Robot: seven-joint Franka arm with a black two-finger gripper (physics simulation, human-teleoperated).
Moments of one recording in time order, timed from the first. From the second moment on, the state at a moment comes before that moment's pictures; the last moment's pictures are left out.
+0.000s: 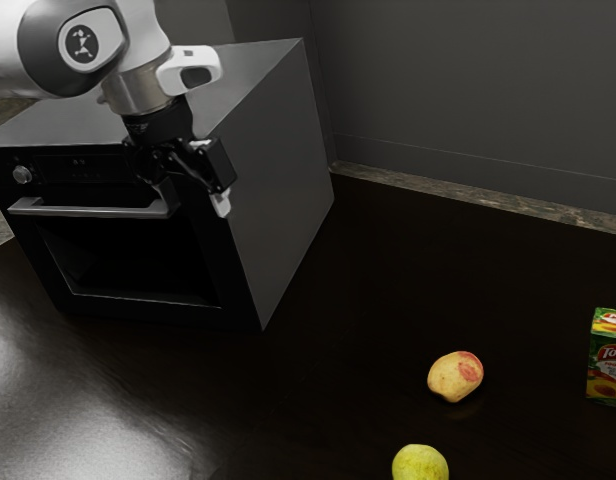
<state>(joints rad) 0.02 0.05 0.14 -1.36 -0.03 1.49 0.03</state>
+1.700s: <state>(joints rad) -0.02 -0.32 0.46 -1.92 0.10 2.06 1.56</state>
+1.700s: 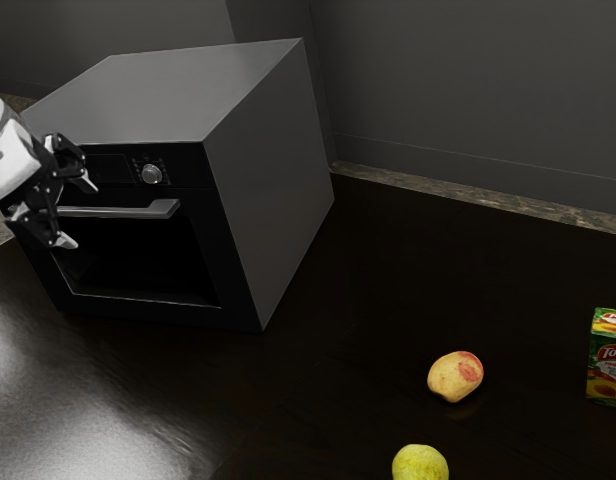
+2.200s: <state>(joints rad) -0.02 -0.34 0.48 -2.03 0.10 2.12 1.70</state>
